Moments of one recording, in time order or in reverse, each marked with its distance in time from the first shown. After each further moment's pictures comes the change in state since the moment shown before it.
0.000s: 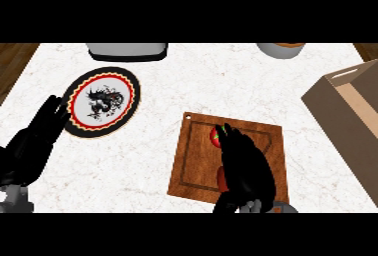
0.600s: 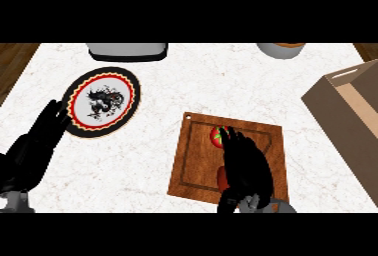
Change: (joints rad) left arm 0.037 -0.027 0.010 -0.026 -0.030 -0.019 -0.009; right arm 0.034 0.026 -0.033 0.060 0.057 0.043 -0.031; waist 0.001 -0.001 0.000
